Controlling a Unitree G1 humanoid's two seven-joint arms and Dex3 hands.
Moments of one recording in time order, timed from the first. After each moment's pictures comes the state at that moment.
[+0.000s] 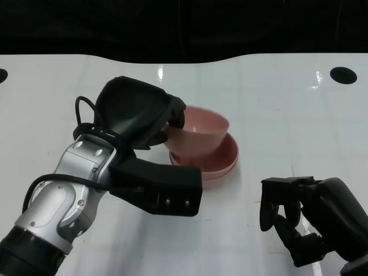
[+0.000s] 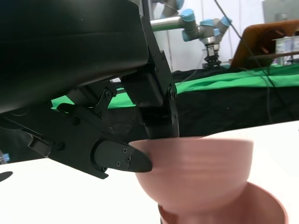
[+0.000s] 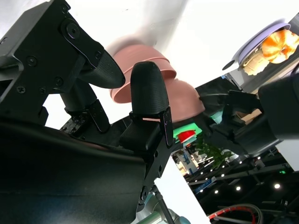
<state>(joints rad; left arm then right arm) -0.52 0.30 -0.44 0.15 0.97 -0.02 -0.01 0.06 -0.28 0.16 -0.04 -0.52 -0.53 -0.09</state>
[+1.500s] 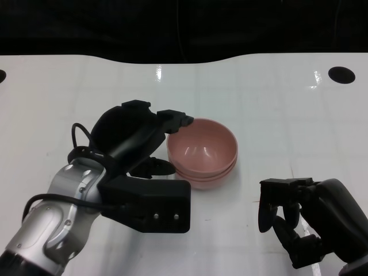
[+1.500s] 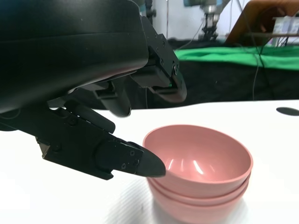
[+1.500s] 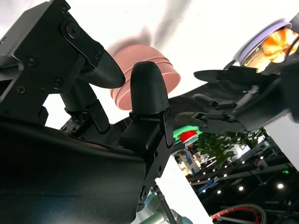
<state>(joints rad) -0.39 0.33 -0.40 0.03 0.79 0.01 -0.13 0.07 -0.27 0.17 -0.07 -0.52 -0.50 -0.08</state>
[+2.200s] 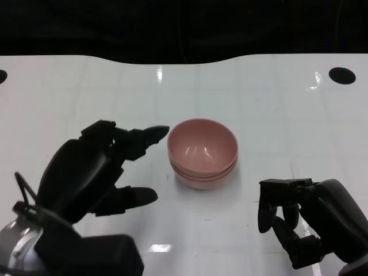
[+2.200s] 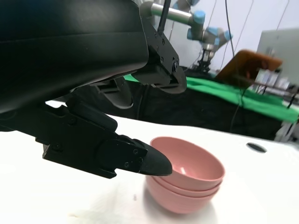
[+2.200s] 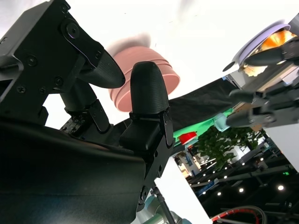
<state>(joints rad) -0.01 0.39 -0.17 -0.20 0.60 -0.25 0.02 0.07 -0.27 0.17 -0.06 -0.51 -0.49 -0.07</state>
